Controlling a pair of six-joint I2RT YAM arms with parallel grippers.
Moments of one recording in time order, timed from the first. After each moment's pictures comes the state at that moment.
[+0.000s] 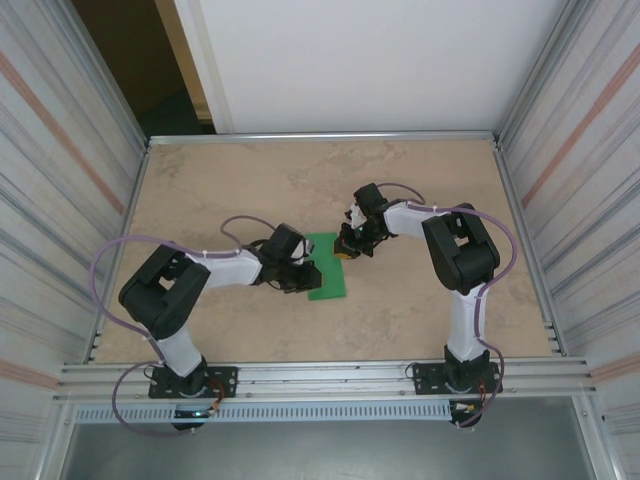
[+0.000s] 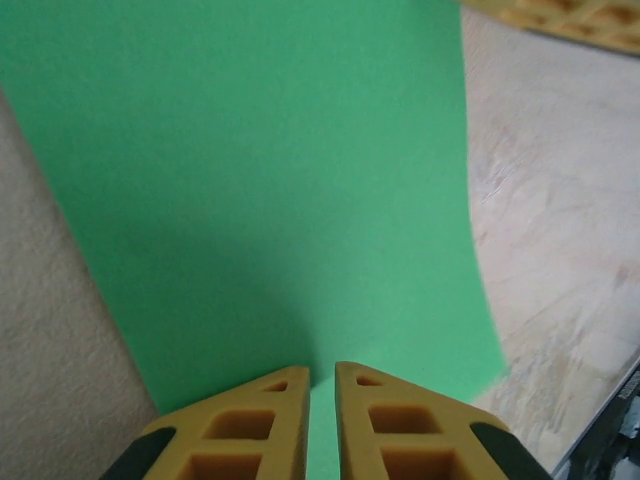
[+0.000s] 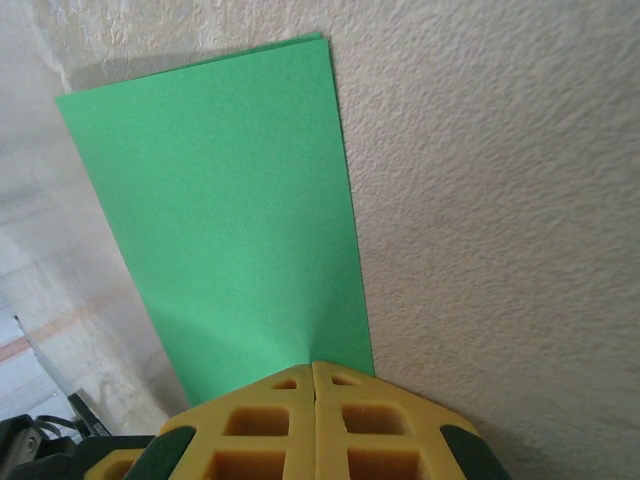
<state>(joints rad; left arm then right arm) -0.69 1.72 0.80 -0.12 0.44 -0.71 0.47 2.05 1.23 -0.44 -0.58 0.62</state>
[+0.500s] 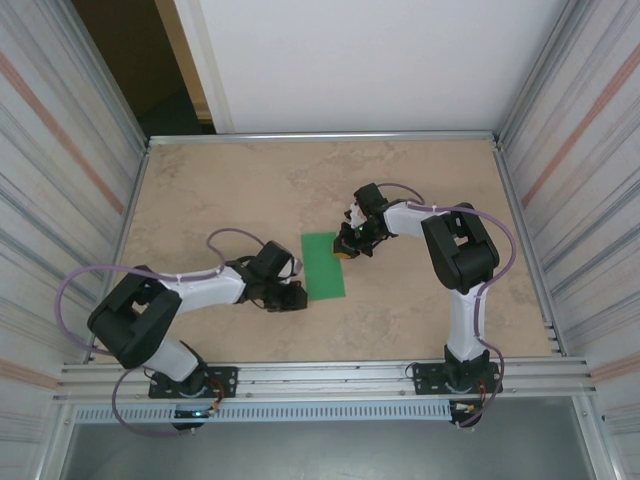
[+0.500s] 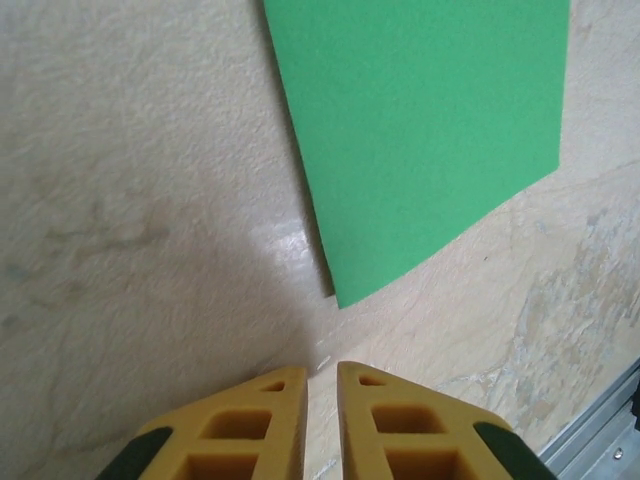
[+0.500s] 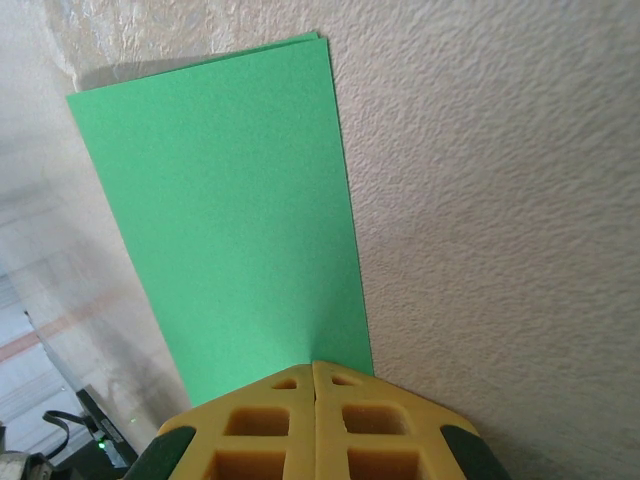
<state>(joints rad) -0.72 1.50 0.65 -0.26 0.40 -0.68 0.47 2.06 1.24 -0.43 -0.60 0.63</state>
